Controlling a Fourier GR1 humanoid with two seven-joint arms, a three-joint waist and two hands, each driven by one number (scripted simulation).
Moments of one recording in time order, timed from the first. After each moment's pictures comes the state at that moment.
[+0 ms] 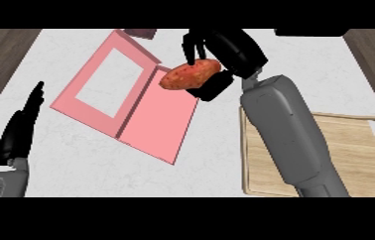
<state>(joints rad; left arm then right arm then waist) -0.12 0.35 0.17 -1.33 -0.24 0.09 0.06 -0.86 -0.05 0.13 -1.25 0.71 0.23 -0.11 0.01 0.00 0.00</state>
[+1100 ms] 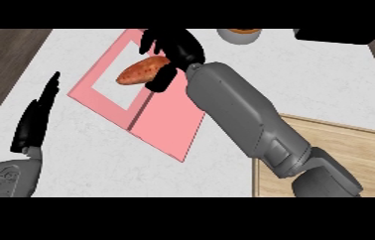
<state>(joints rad) -0.19 0.33 0.14 -1.32 -0.27 0.06 0.06 -1.23 0.00 0.52 -0.61 0.22 -0.18 0.10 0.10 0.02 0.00</state>
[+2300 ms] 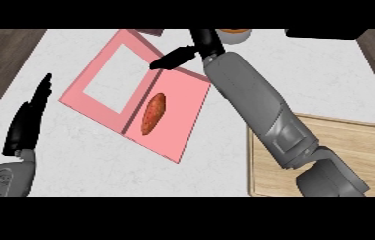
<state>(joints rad) -0.18 0.33 0.17 -1.32 -0.26 0.07 0.06 -1.25 -0.02 0.35 -0.45 -0.22 -0.29 -0.29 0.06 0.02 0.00</state>
